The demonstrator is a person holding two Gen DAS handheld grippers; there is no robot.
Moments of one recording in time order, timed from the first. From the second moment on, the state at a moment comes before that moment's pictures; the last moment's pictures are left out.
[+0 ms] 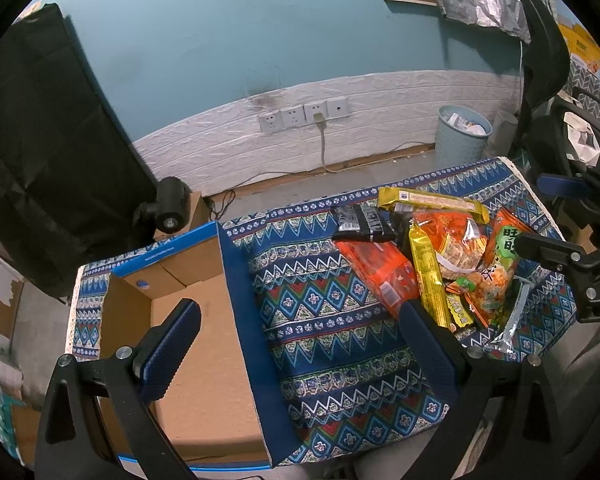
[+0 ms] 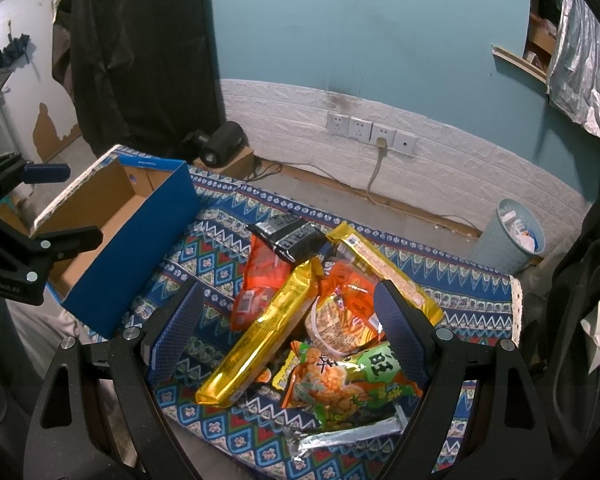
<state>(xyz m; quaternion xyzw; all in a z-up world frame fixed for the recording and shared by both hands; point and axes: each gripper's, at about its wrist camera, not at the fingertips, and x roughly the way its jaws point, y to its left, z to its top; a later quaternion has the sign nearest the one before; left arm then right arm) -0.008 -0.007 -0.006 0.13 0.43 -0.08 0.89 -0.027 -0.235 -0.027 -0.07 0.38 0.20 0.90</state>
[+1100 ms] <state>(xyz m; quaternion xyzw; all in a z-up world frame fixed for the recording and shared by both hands) -0.010 -0.008 -0.010 0.13 0.43 -0.08 0.89 -0.025 -0.237 -0.028 -0.08 0.38 0.20 0.90</state>
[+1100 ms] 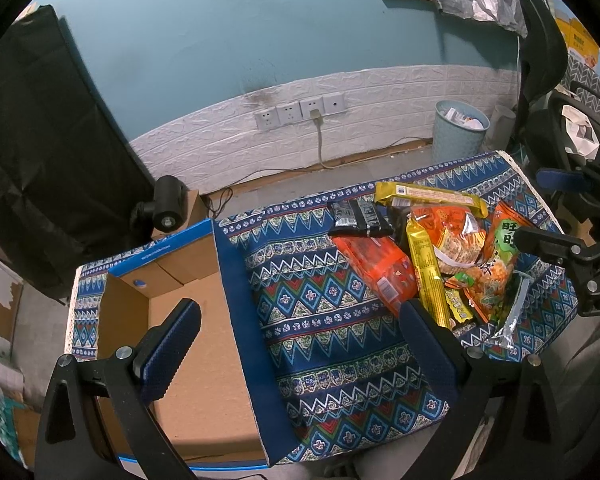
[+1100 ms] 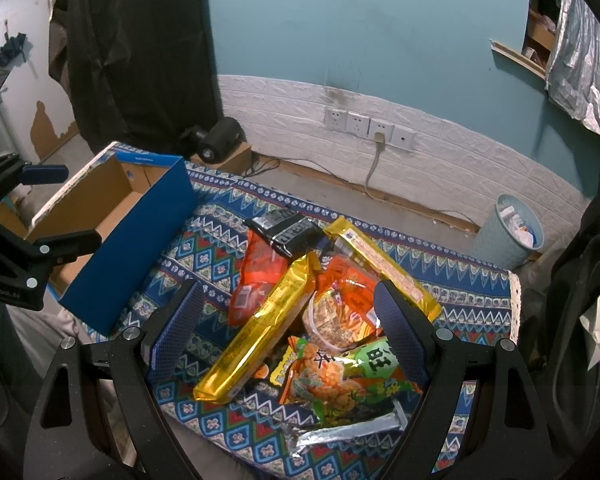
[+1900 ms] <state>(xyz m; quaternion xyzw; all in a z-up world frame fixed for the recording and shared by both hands) 0.008 -0.023 -0.035 0.13 0.47 -0.09 0.87 -0.020 -0.256 -0.039 -0.07 0.41 0.16 0.89</state>
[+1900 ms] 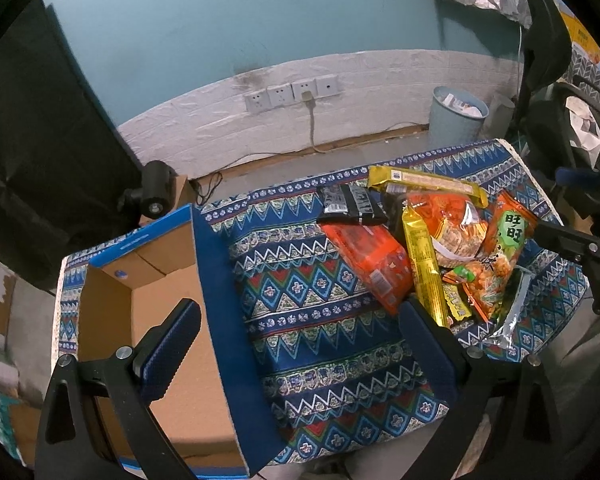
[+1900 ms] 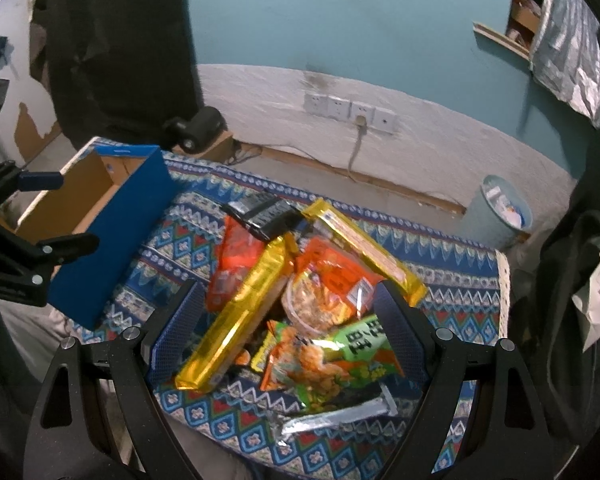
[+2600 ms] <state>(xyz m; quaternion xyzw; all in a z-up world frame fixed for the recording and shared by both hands) 0.032 -0.075 -0.101 0.15 0.53 -0.13 0.82 -0.011 -0.304 -0.121 -0.02 0.53 0.08 0.84</state>
